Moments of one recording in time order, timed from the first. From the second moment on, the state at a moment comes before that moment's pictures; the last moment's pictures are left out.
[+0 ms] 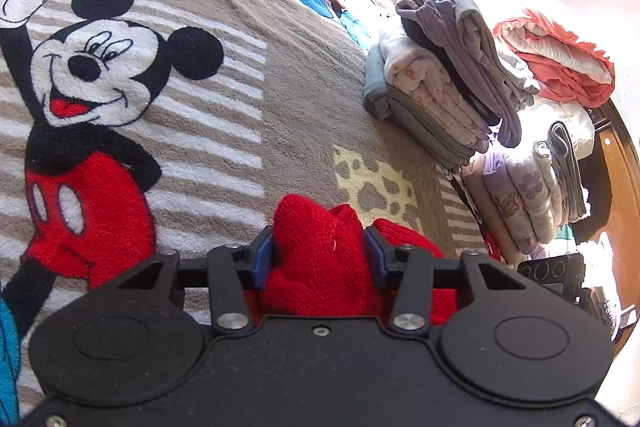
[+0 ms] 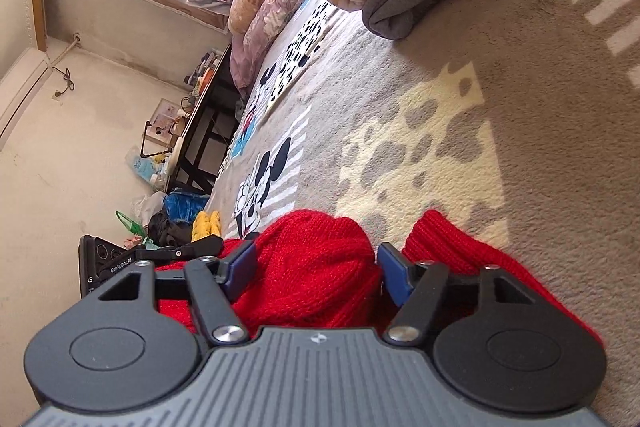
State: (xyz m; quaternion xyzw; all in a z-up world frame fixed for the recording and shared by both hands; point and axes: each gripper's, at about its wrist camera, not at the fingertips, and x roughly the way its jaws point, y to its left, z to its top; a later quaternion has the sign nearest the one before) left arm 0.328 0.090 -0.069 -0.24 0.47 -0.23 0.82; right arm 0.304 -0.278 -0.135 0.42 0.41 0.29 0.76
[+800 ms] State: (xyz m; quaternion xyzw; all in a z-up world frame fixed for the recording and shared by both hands) left arm 0.090 0.056 -0.009 -0.09 0.37 -0.27 0.89; right arm 0.126 -0.269 -0.048 0.27 0.35 0.36 0.82
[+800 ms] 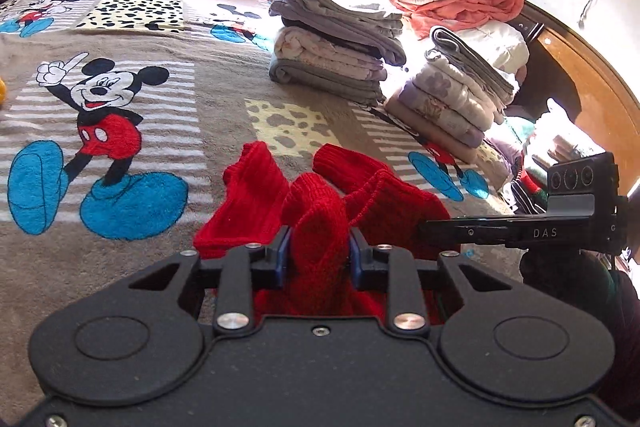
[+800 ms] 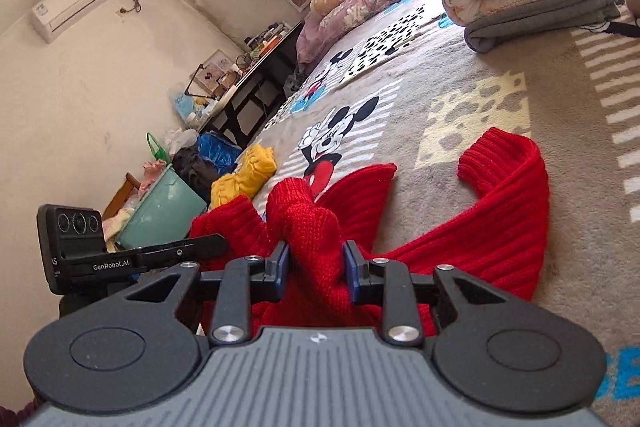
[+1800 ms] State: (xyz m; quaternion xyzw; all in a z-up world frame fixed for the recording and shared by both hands) left arm 0.096 0.024 -0.012 0.14 0.42 -0.28 0.85; right arm 0.102 -0.195 -0.027 -0.06 0.39 0.36 0.85
